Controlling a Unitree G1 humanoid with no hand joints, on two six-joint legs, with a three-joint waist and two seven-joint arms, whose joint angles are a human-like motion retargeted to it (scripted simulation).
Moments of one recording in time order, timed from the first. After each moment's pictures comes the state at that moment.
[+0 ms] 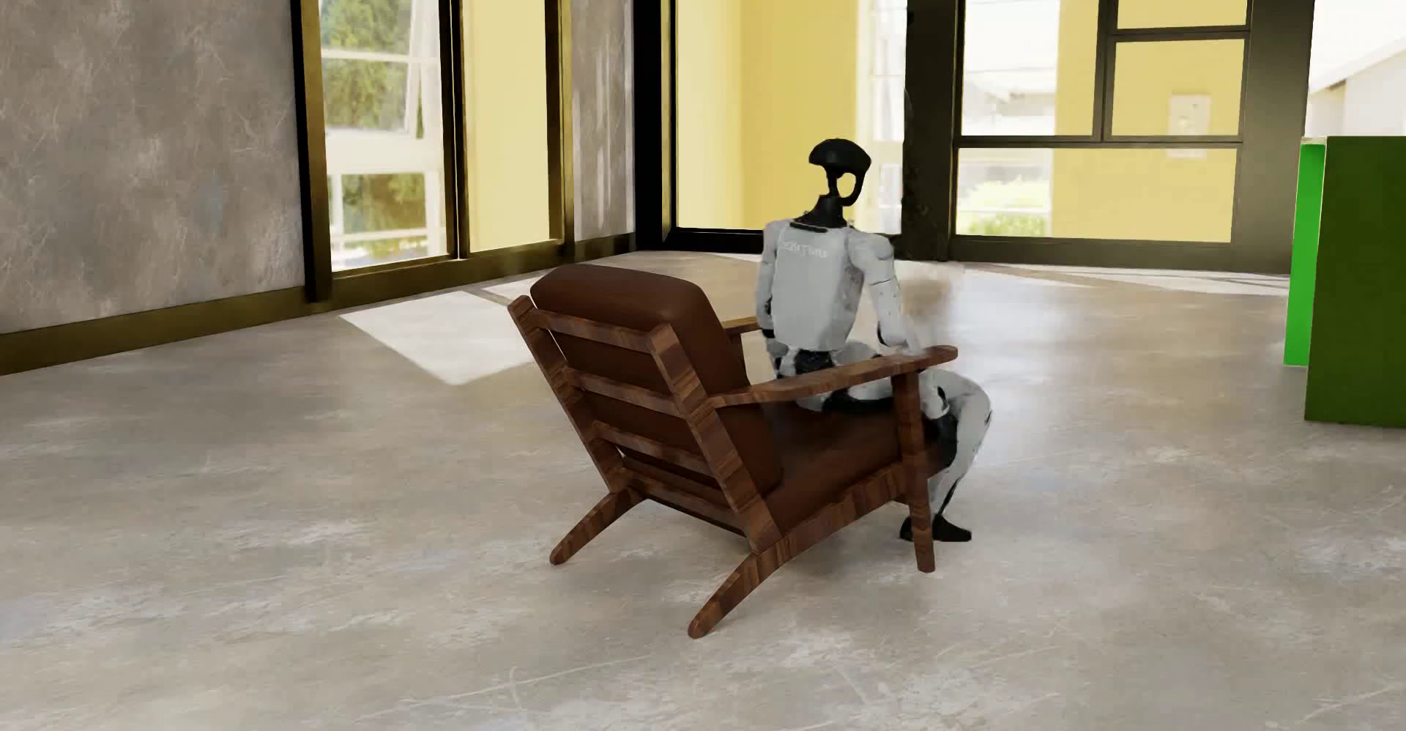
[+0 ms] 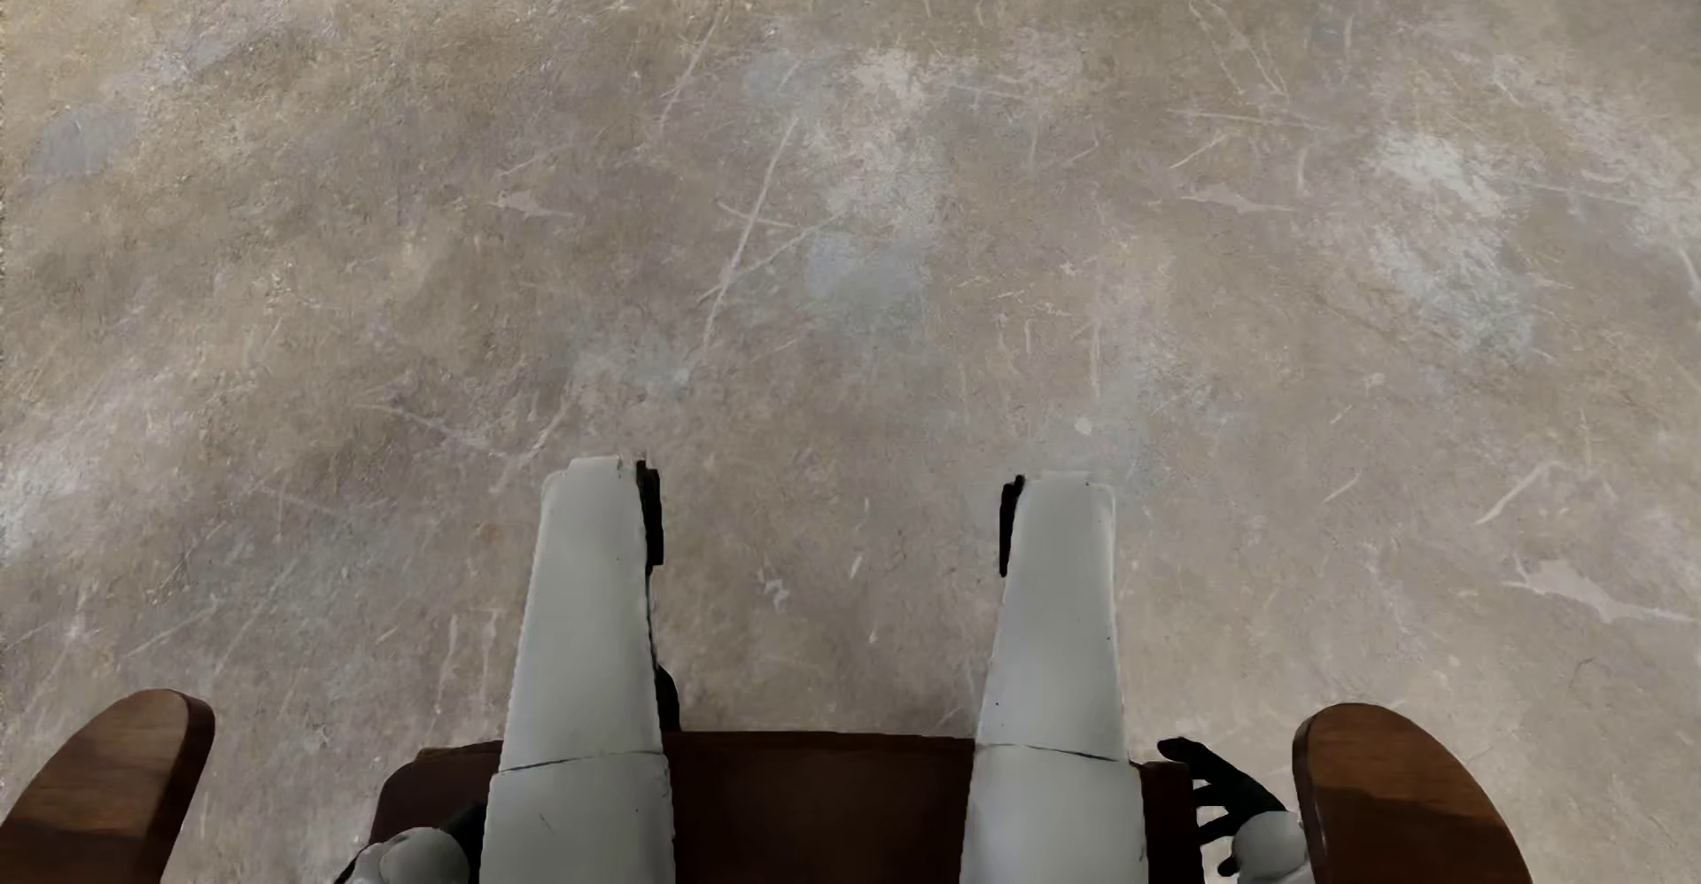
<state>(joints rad) -1.11 -1.05 0.00 0.14 -0.16 0.00 -0.15 0.23 0.57 1.98 2.04 -0.20 -0.21 -0.24 -0.41 0.33 -0.41 -0.21 0.11 -0.29 0.31 1.16 1.14 0.23 -0.10 -0.09 0.02 -0.16 0.02</state>
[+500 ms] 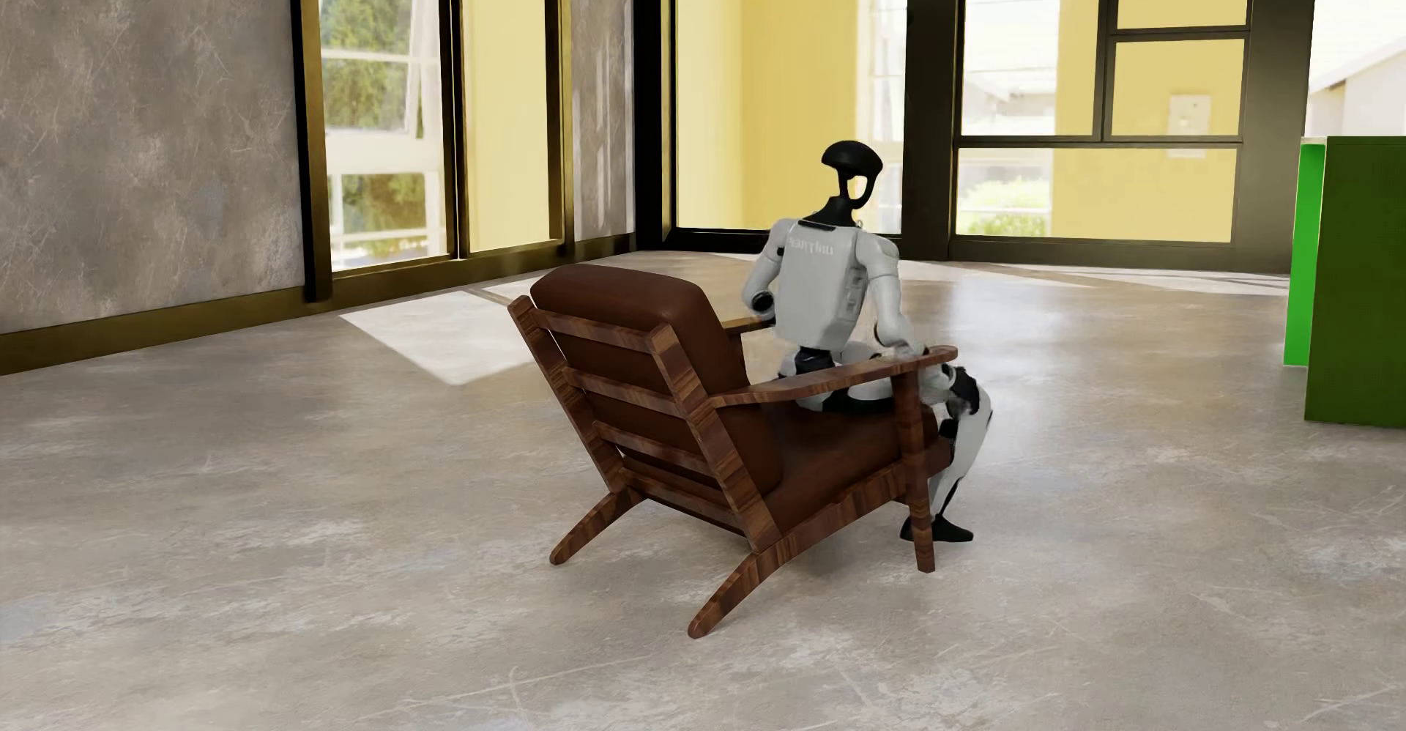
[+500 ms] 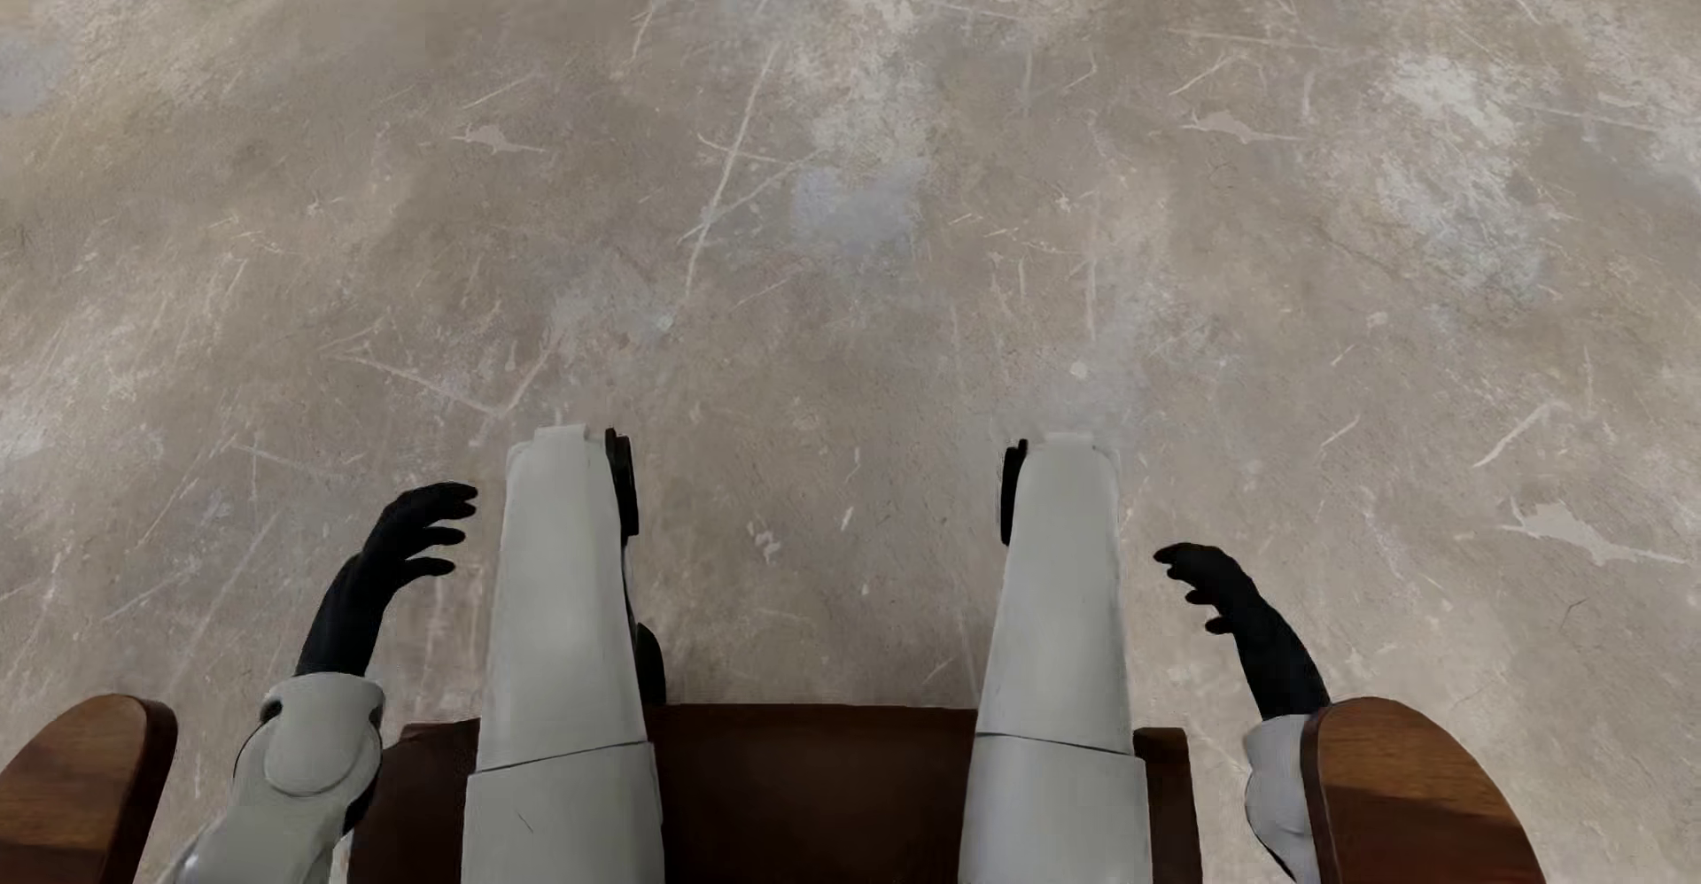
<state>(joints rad) -1.14 -1.09 -0.01 0.17 -0.16 -0.01 -0.16 0.24 0.63 1.98 2.04 0.00 0.04 -0.22 -0.40 0.49 -0.54 -0.24 0.12 -0.14 0.22 0.34 0.35 -0.06 -0.07 -0.21 -0.11 0.22 -0.26</state>
